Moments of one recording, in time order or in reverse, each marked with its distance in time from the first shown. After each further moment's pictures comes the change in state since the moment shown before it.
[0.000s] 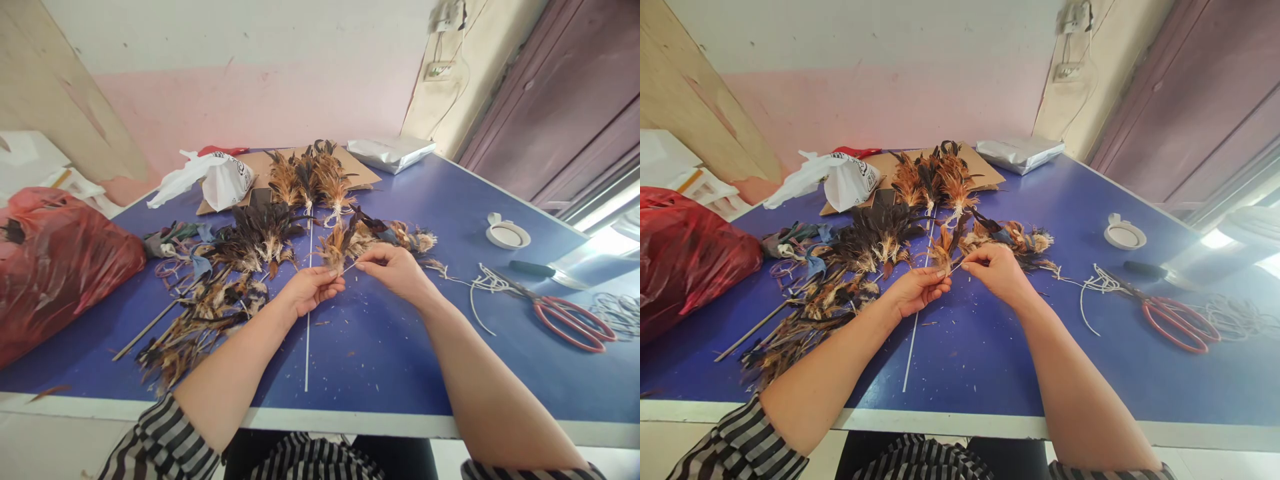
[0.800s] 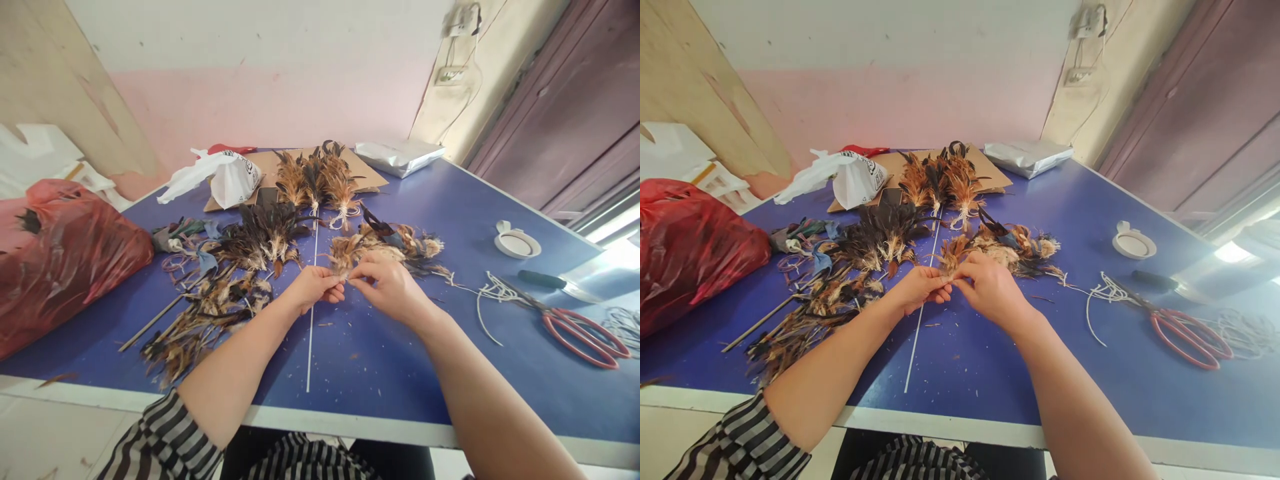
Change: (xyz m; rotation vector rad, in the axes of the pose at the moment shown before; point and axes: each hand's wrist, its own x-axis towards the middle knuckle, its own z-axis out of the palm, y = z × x) left_hand -0.001 0.003 0.003 0.330 0.049 0.083; right_hand -0.011 -0.026 0.010 -0.346 -0.090 -0.293
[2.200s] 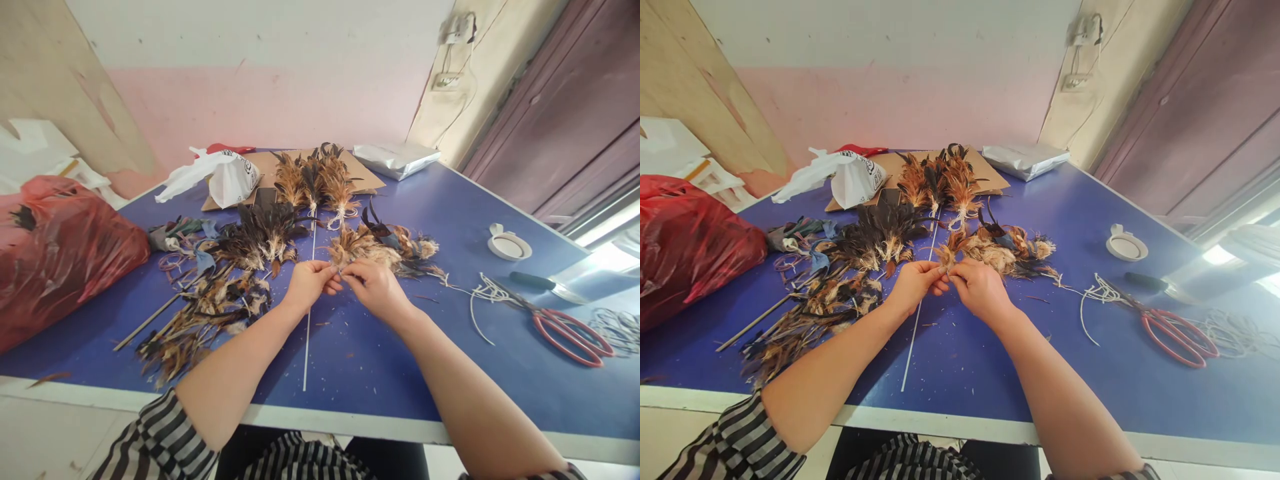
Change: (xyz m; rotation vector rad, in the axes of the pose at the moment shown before) left_hand -0.002 0.000 0.008 -0.047 0.173 0.259; right_hand 0.002 0.002 0.023 0.037 0.028 0.063
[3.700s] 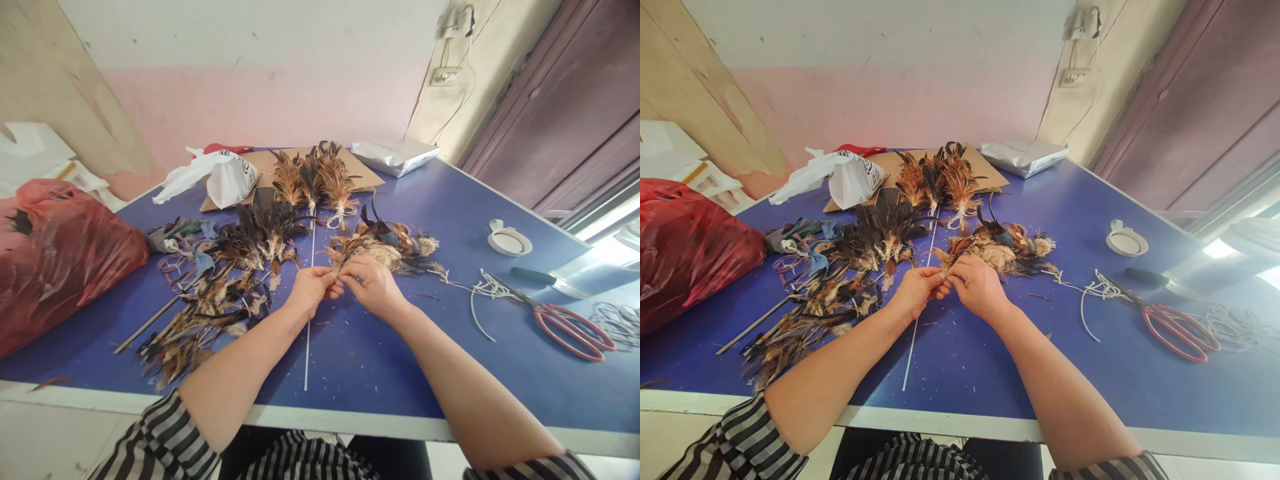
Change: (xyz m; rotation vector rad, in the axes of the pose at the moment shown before) left_hand -0.003 -0.011 0.005 -0.152 0.032 -0.118; right_hand 0.001 0.009 0.010 0.008 0.072 -0.105
